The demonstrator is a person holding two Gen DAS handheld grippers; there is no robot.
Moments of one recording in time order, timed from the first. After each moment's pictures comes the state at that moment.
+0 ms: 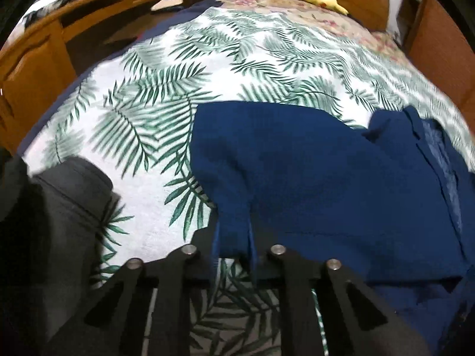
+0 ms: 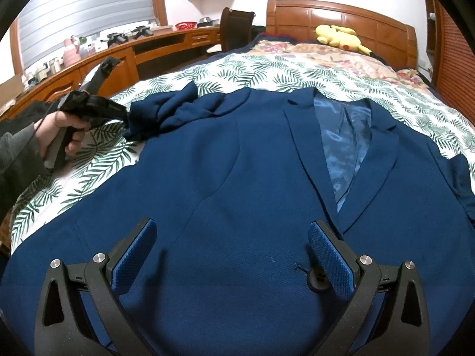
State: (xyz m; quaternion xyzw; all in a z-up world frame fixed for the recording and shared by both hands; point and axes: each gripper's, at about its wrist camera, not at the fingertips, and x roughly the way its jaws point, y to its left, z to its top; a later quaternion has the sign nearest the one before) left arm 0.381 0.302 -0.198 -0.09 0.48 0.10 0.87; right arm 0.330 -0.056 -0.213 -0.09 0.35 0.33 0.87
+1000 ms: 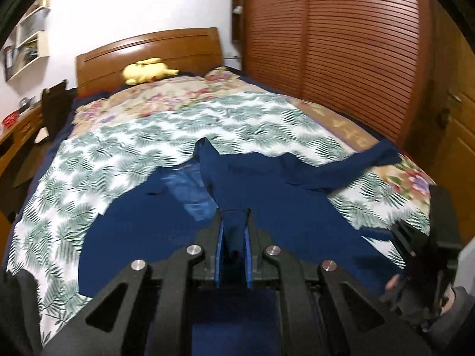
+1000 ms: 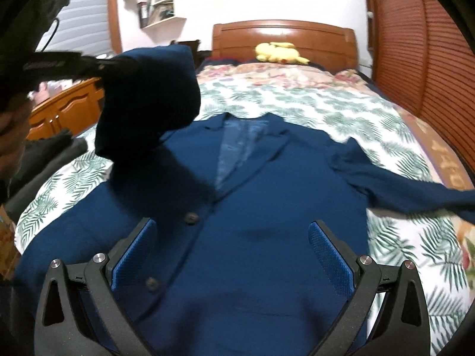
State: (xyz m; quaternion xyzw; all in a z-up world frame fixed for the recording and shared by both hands) left arm 0.276 -0.043 -0.007 0.05 0.32 -0.18 0.93; right arm 0.277 -0.213 -0.142 -0.05 0.32 0.22 0.92
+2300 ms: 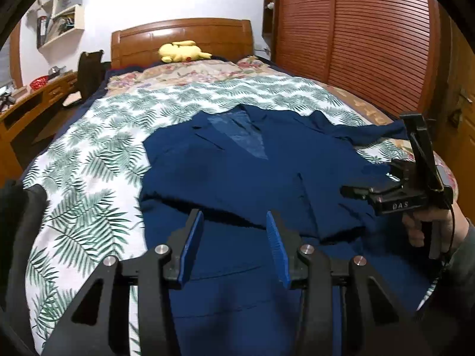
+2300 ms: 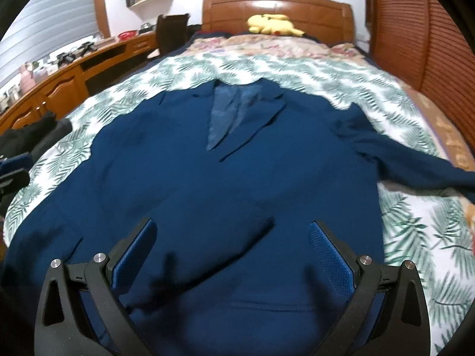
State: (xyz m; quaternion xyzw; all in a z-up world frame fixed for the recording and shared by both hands) left arm 0.171 0.054 -0.098 0.01 0.33 -0.11 0.94; right arm 0.302 -0.190 -0.183 -0.06 0.38 0.22 0.90
